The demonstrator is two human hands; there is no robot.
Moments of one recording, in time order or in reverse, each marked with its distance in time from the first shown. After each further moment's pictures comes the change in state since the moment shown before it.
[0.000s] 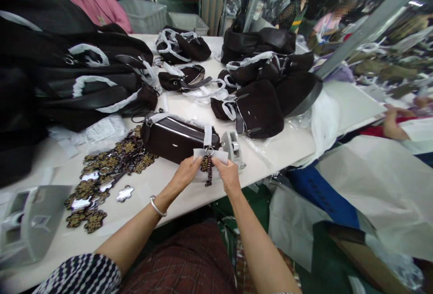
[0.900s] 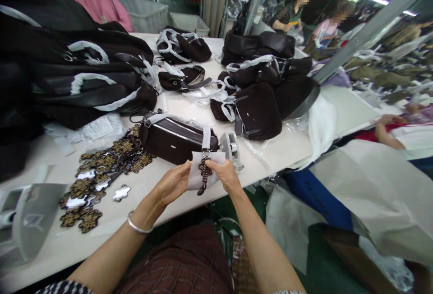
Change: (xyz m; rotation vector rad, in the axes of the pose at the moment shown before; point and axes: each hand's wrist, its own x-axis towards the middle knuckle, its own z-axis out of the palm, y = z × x) left_hand -0.037 0.013 -0.010 -1.128 -0.299 -0.158; right_hand 0.000 -0.016 0.000 -0.147 -0.222 -0.024
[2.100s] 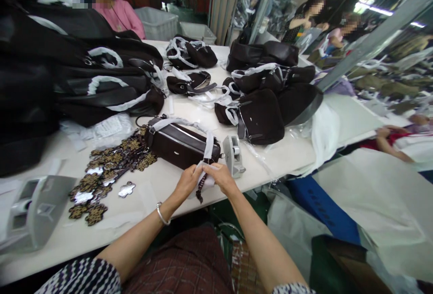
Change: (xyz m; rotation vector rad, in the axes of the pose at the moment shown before) left_hand 0.025 -0.047 -0.020 0.935 0.434 0.132; right_hand 0.002 0.019 0.008 -0.171 -0.149 0.136
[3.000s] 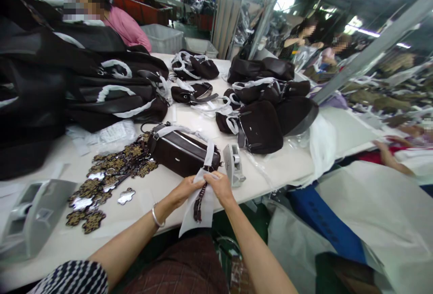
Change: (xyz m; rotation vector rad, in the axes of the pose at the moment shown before) left_hand -0.002 -0.014 -0.015 -0.711 -0.377 -0.117; right_hand -0.001 0.014 0.005 -0.146 0.128 -0.181
